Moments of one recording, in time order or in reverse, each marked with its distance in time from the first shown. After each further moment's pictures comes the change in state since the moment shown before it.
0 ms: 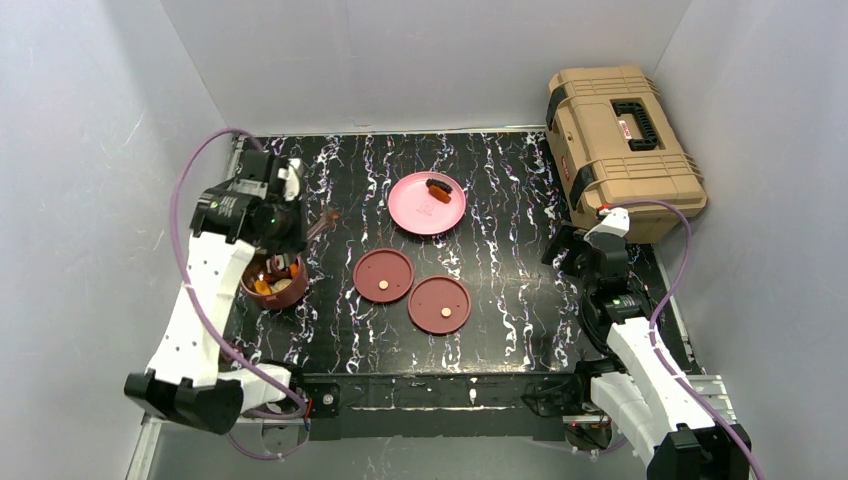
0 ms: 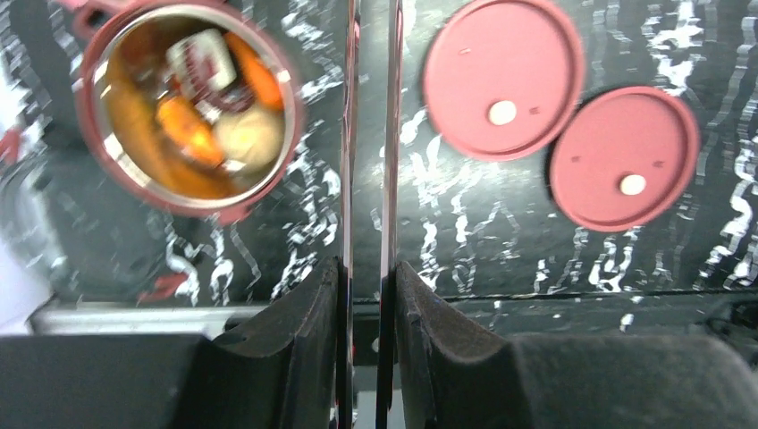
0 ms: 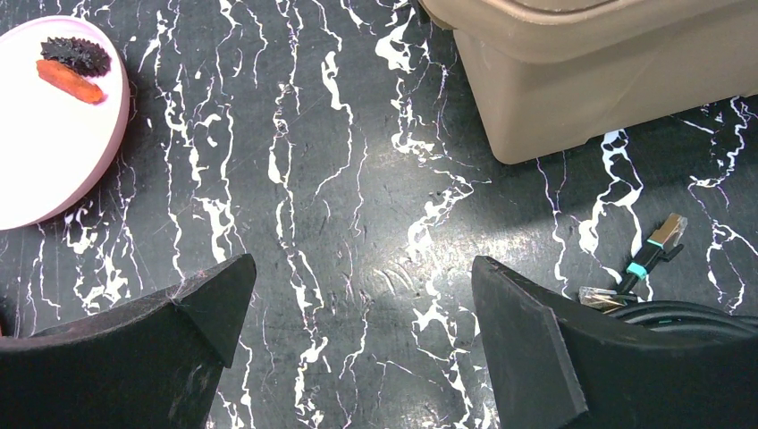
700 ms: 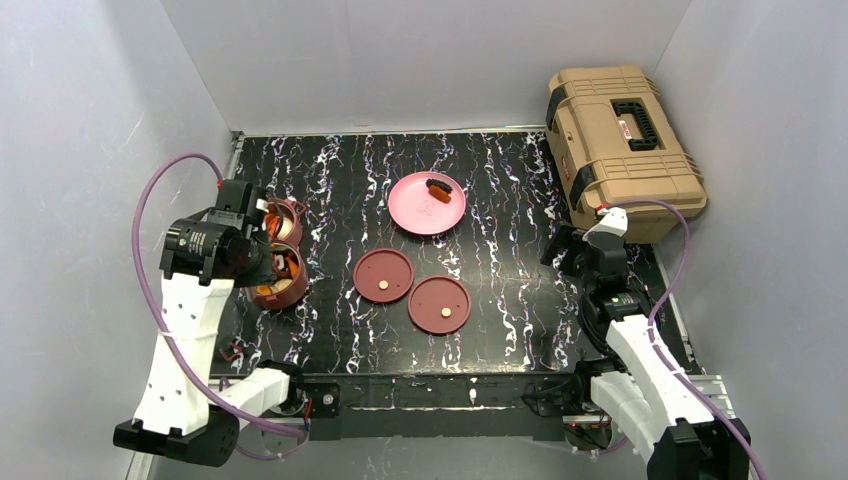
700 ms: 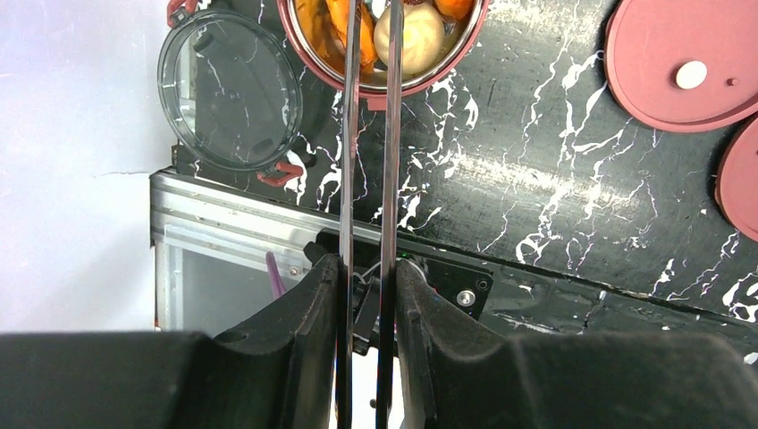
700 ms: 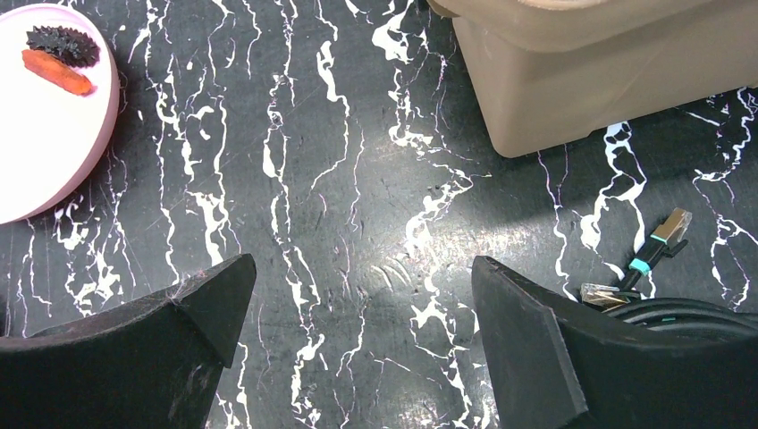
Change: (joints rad) left arm 0.056 -0.172 0.002 -0.285 -0.303 -0.055; right arm 0.000 0.023 0.000 0.001 -0.002 0.000
